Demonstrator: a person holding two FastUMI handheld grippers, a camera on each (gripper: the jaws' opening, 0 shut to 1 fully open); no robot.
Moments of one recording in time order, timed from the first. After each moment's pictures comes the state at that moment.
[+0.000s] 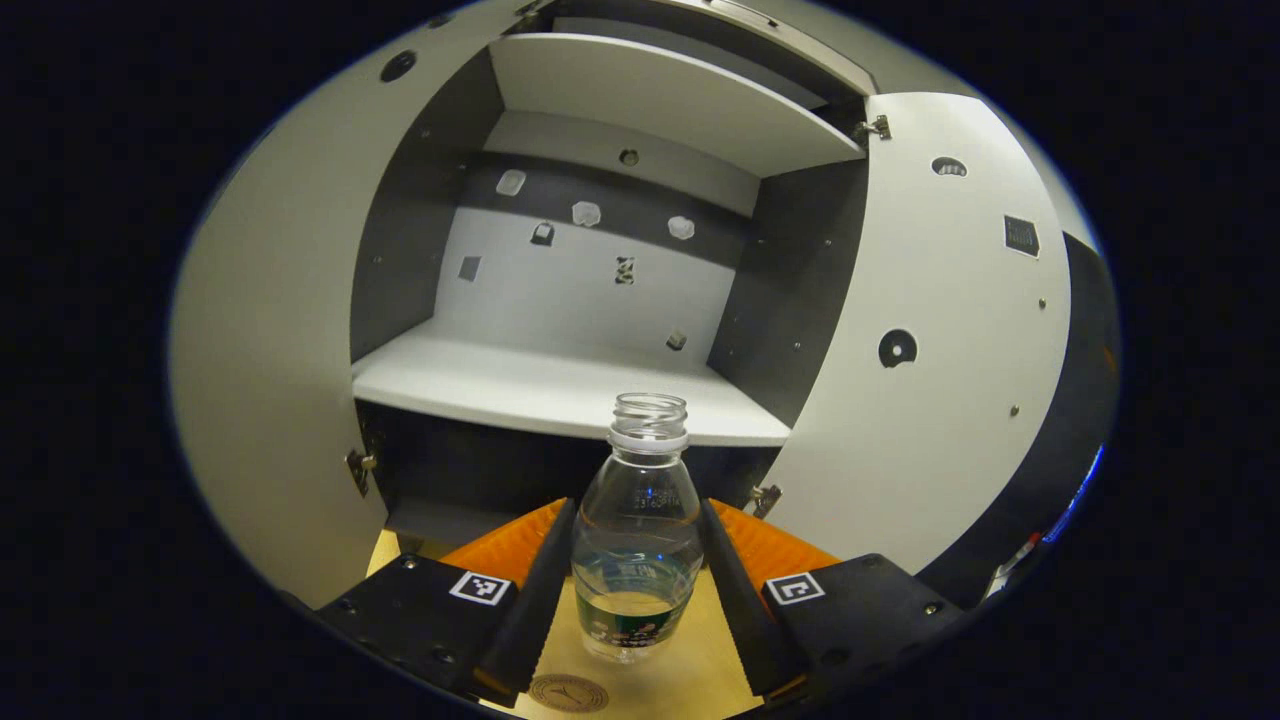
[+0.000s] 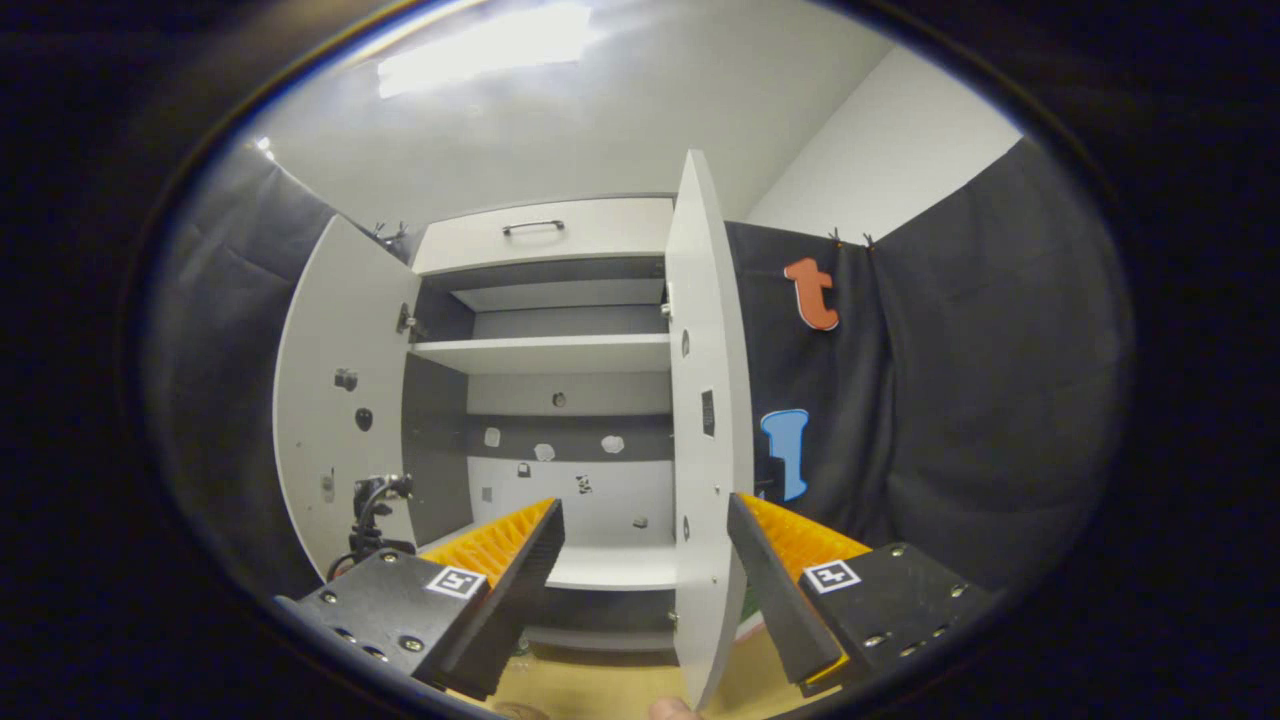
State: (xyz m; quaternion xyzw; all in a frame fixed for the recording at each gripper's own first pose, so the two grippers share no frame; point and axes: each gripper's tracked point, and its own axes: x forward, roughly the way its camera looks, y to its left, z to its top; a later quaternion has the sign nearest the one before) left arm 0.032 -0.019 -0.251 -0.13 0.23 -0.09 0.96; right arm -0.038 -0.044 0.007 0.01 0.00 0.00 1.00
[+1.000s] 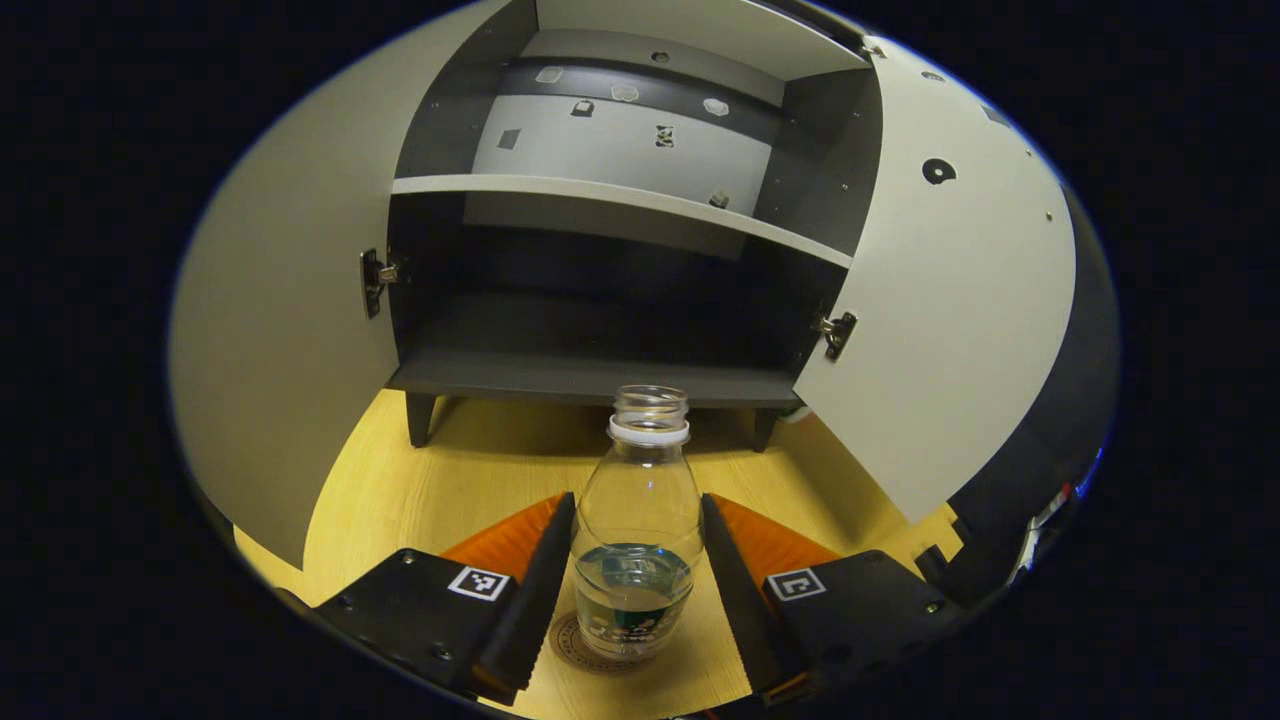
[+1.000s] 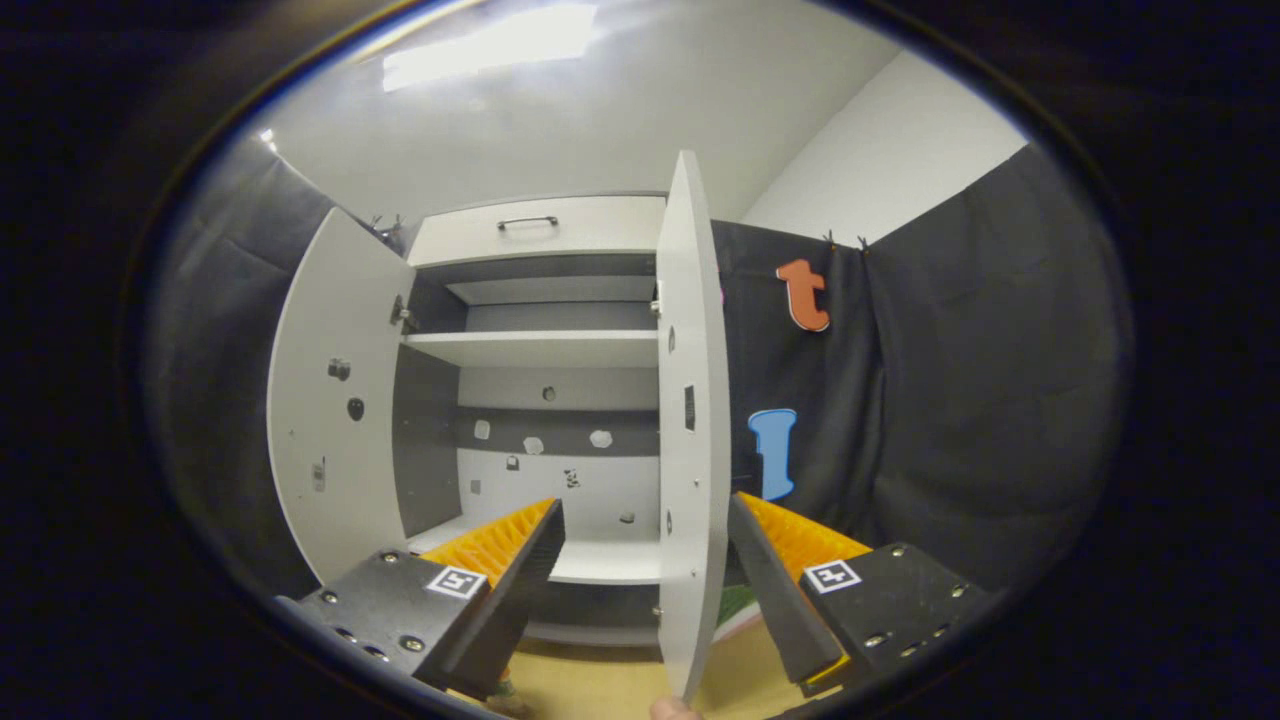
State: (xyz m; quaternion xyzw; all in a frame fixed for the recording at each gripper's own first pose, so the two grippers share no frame) left arm -0.032 -0.007 -0.400 -0.09 0.33 -0.08 0.94; right arm -0.053 -0.068 0.009 -0.01 0.01 -0.04 1.00
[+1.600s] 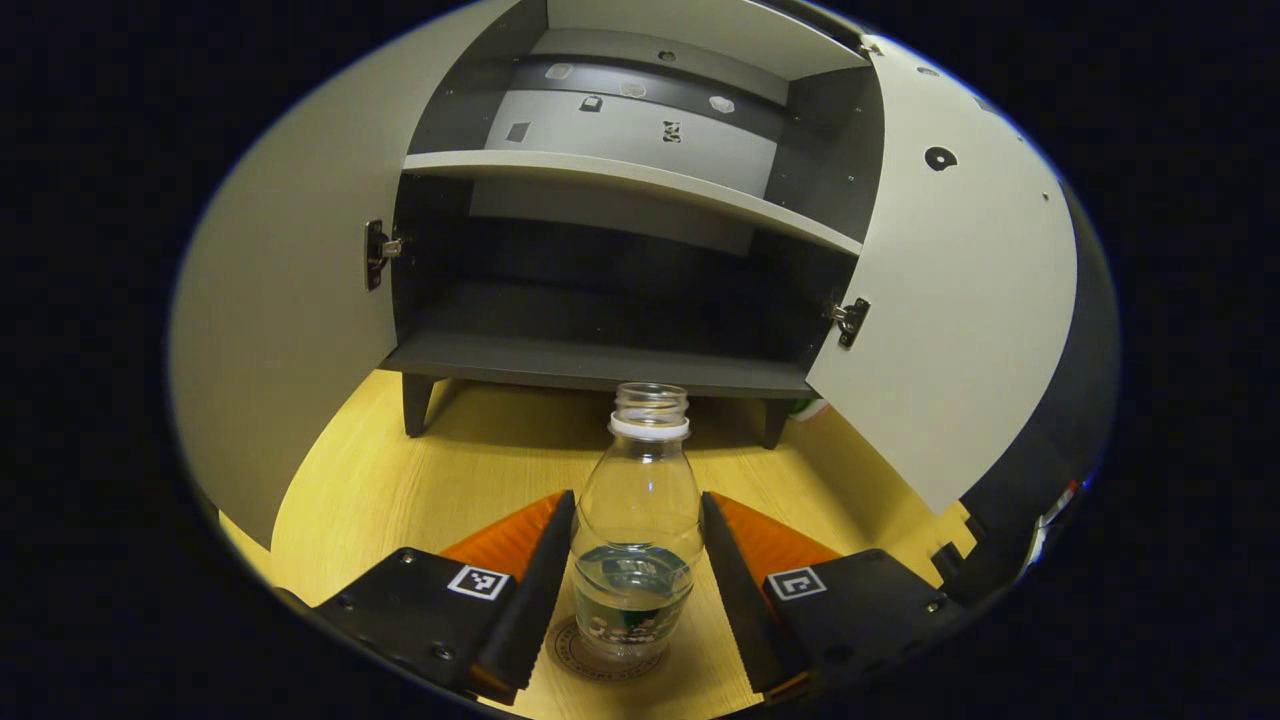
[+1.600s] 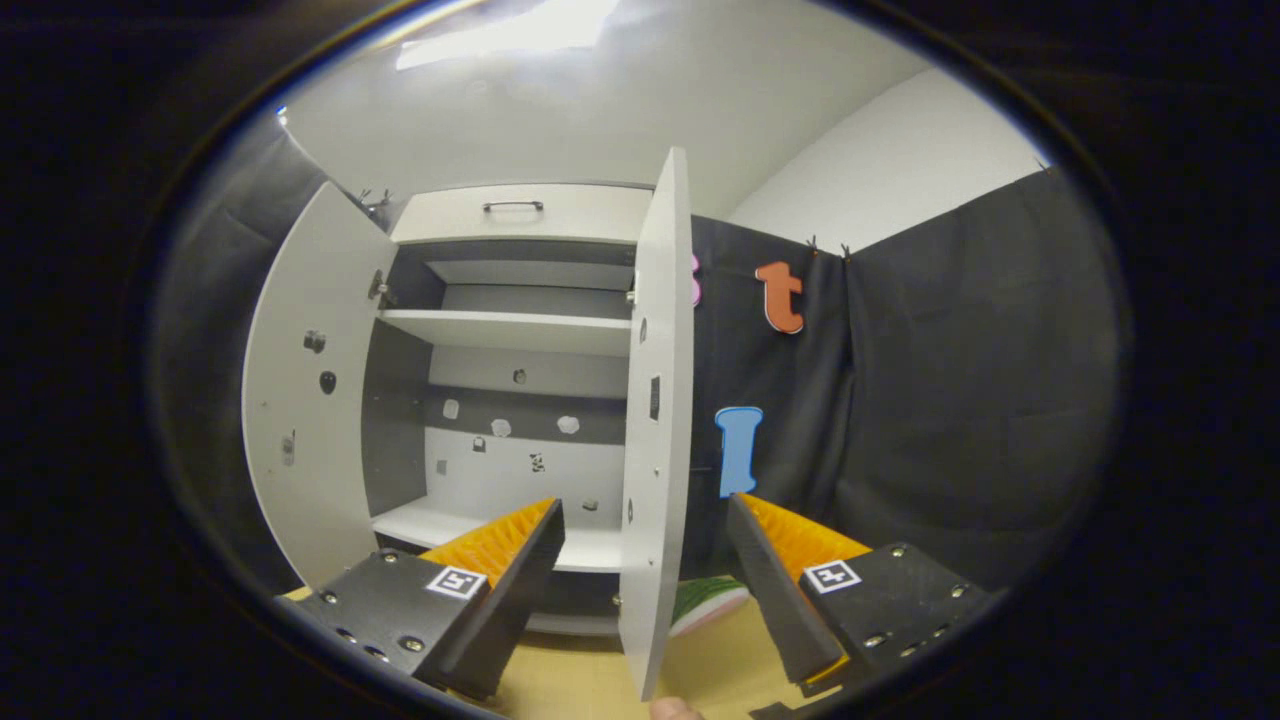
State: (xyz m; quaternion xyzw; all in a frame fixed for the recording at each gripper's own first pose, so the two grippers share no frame) left arm -0.037 -0.008 -0.417 -0.10 0.32 -0.07 0.94; right arm -0.062 -0.079 0.004 -0.04 0.03 -0.07 1.00
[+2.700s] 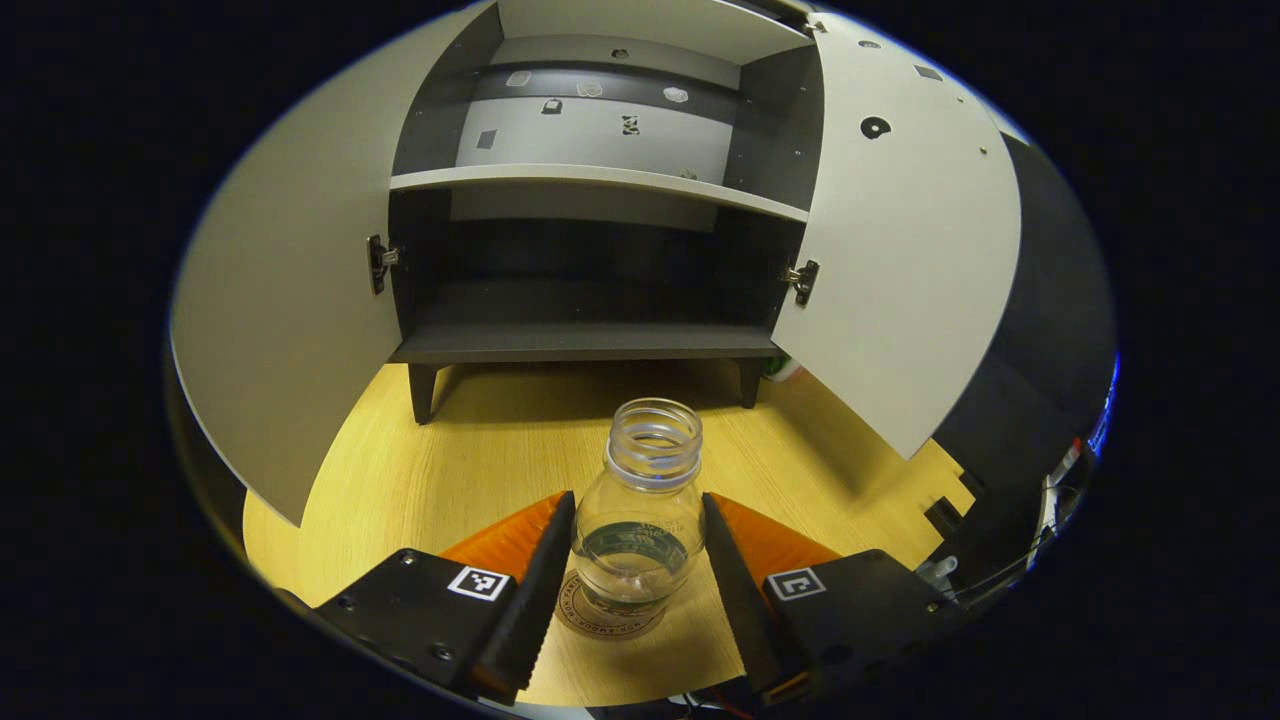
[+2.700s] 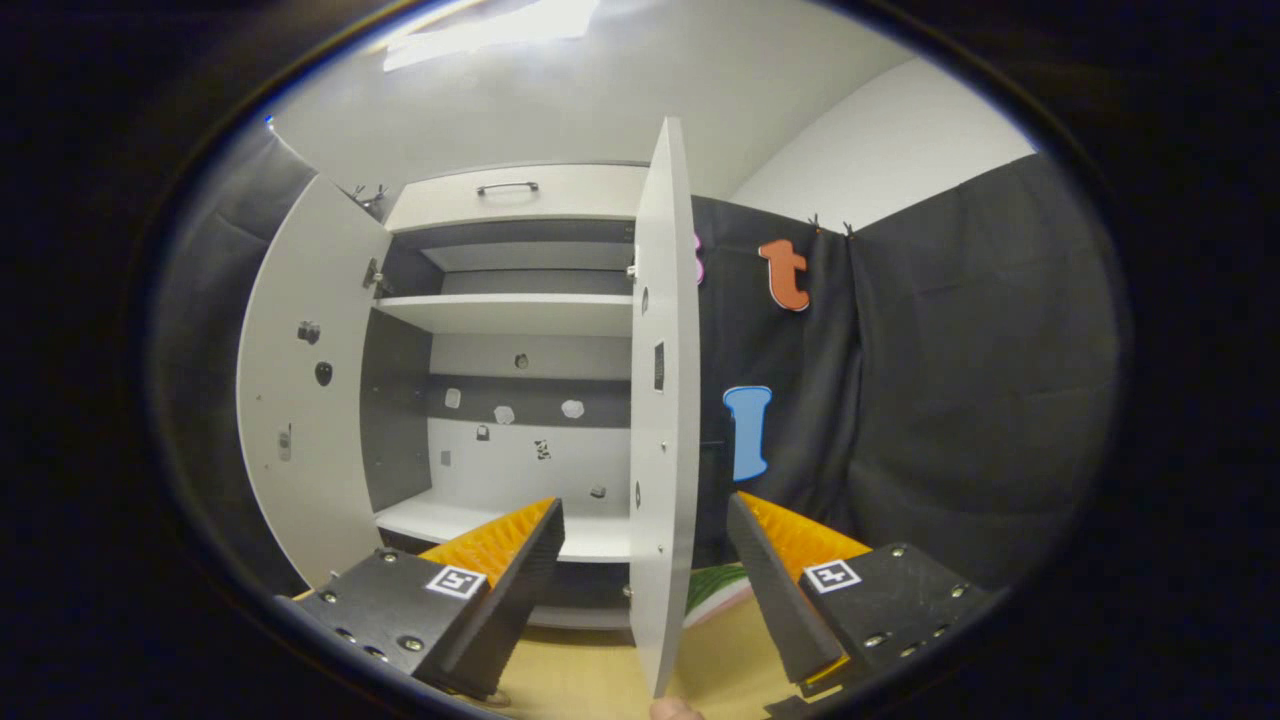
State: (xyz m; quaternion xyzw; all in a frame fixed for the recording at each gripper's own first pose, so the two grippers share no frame) left arm -0.086 -0.017 -0.406 -0.05 0.34 -0.10 0.93; right arm -0.048 -0.083 -0.020 -0.02 0.05 -0.06 1.00
